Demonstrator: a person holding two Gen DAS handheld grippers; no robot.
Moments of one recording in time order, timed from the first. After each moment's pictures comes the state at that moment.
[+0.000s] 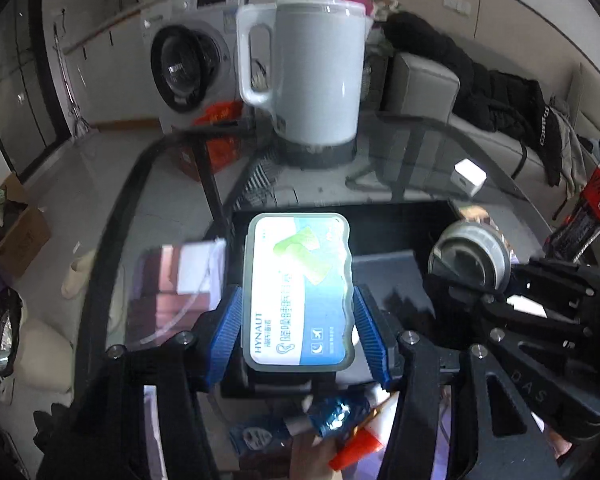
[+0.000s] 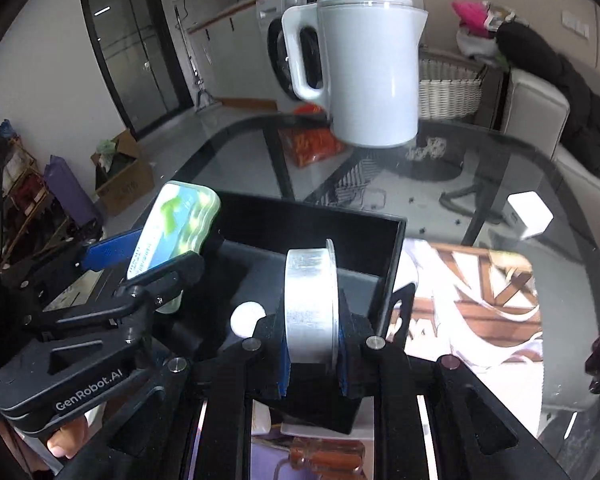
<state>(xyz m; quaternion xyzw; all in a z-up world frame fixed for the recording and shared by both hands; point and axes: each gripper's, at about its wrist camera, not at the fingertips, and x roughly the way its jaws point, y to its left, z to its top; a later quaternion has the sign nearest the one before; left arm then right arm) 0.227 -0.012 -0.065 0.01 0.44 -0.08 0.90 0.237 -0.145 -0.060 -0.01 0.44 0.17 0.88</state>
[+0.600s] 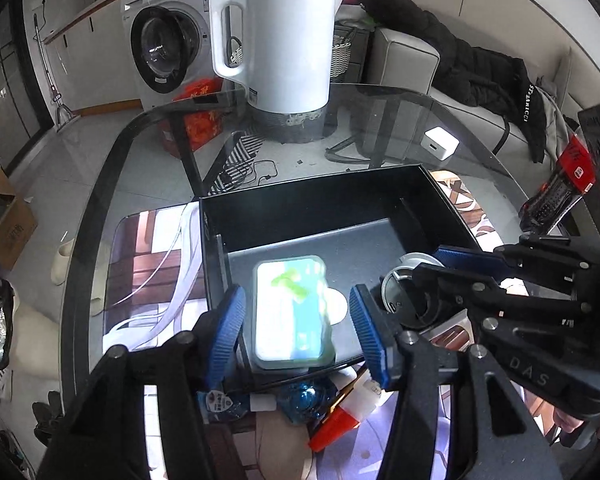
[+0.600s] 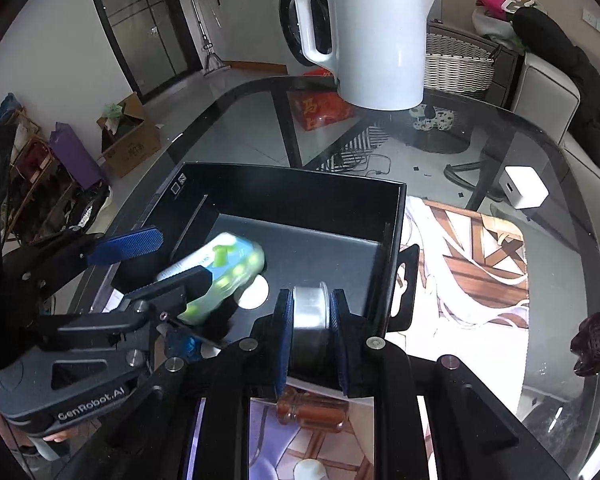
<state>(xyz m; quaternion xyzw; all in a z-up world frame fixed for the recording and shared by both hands) 0.197 -0.024 -0.057 0.01 0.46 -0.10 0.88 0.215 -0.157 -0.056 -0.04 0.50 0.19 0.85</state>
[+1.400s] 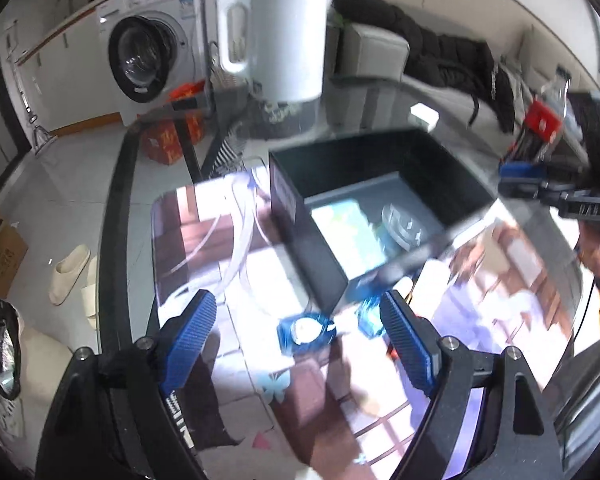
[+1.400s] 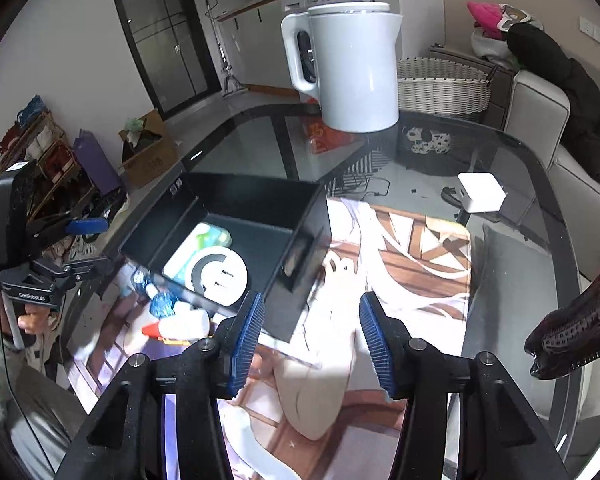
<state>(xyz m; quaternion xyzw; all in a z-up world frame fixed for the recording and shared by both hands) 0.160 0.047 -0.064 0.05 0.46 -0.17 0.87 0.190 -0.238 -0.038 -0.04 0.45 0.23 0.86</state>
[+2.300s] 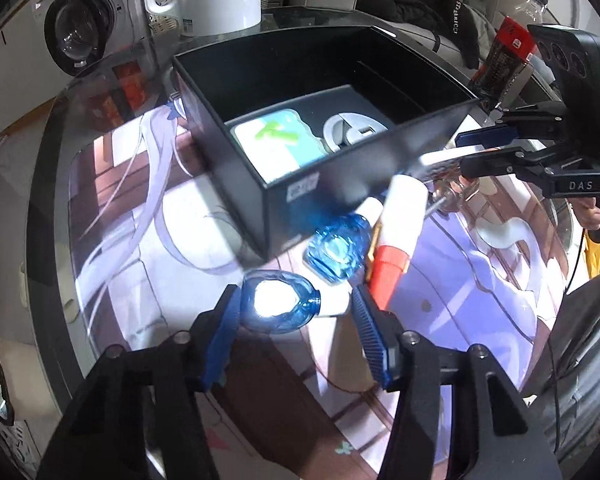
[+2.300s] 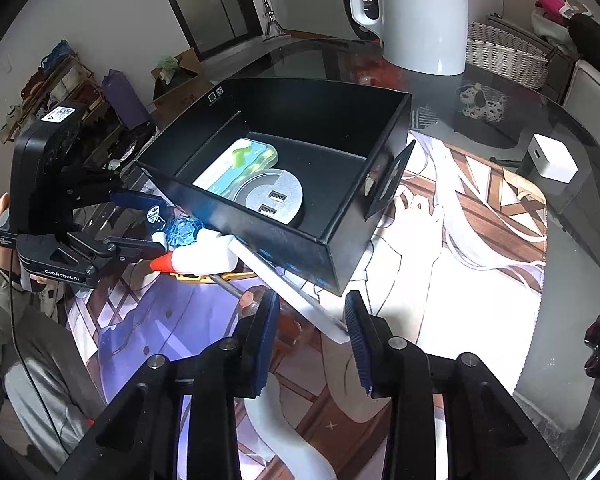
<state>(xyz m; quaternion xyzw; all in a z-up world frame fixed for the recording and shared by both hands) 0.152 0.017 -0.107 0.08 0.53 -0.25 0.81 0.178 -0.199 -0.085 -0.08 0.52 0.30 0.80</state>
